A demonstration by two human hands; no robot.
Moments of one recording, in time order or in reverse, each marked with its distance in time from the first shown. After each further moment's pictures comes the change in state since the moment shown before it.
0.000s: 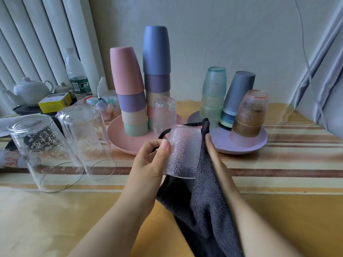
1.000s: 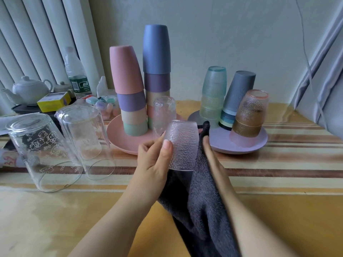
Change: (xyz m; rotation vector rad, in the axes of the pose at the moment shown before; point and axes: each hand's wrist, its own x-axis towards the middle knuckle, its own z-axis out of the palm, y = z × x) left_hand -0.003 0.007 0.002 0.414 -0.076 0.119; right_hand 0.004 0.015 0.004 0.161 -0.068 0.005
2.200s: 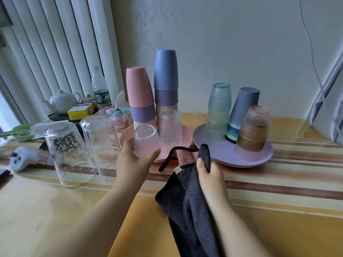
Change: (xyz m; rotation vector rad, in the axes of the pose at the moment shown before) left_hand 0.030 -0.020 -0.029 0.380 0.464 -0.075; right_hand 0.022 0.024 -0.020 -0.457 0.320 -0.021
